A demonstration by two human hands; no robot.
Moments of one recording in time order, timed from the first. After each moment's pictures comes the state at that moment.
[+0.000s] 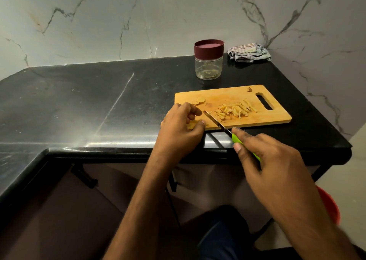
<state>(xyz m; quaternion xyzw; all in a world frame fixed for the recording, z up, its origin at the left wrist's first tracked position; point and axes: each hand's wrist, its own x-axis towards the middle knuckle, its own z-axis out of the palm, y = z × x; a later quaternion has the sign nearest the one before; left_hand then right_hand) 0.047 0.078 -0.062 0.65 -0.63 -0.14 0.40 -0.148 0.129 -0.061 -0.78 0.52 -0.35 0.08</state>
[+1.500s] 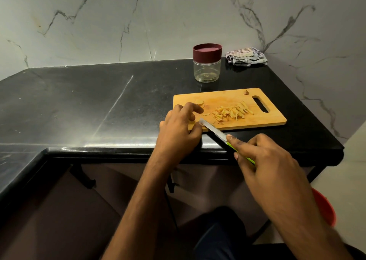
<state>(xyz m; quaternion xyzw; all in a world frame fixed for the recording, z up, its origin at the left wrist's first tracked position) 0.042 0.081 -0.059 0.65 -0.66 -0.12 0.35 -0.150 0.130 -0.064 -0.78 0.57 -0.25 0.05</state>
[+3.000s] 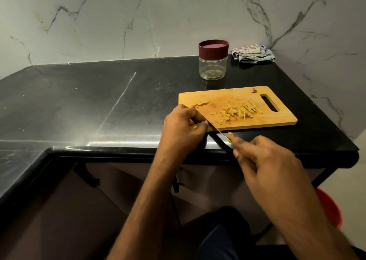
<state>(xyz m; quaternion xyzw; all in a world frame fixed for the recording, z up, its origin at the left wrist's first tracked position) 0.047 0.079 -0.059 0.65 -0.60 -0.17 0.43 -0.137 0.130 -0.061 -0.80 0.54 -0.26 0.05</state>
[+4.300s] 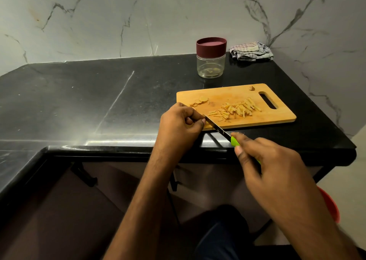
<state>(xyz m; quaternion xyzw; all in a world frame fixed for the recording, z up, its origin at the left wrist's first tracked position) 0.050 0.078 -0.058 0.65 -0.61 -0.17 0.43 -0.144 0.133 -0.061 -0.79 0.52 -0.32 0.09</state>
